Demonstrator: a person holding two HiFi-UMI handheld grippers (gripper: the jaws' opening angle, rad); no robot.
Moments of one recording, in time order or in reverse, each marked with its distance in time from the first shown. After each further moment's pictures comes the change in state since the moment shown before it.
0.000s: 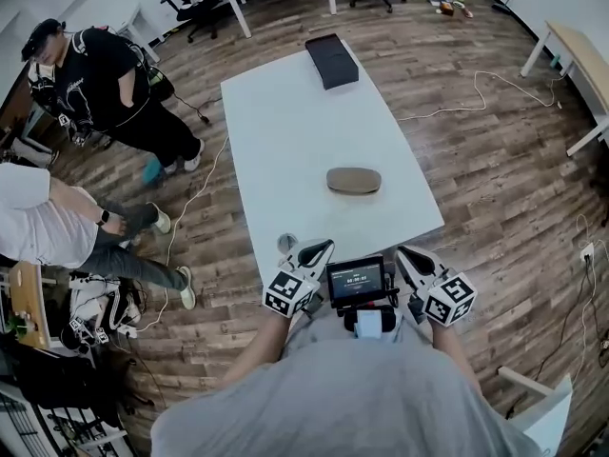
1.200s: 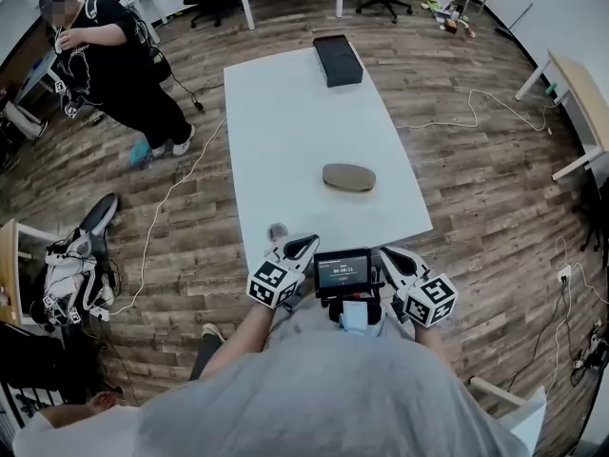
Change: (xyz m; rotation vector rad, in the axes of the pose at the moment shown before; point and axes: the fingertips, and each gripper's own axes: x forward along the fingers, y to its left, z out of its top) left arm -0.014 0.009 -0.006 -0.074 -0.005 0.031; right arm 0.011 0.024 -0.001 -0.108 0.087 0.019
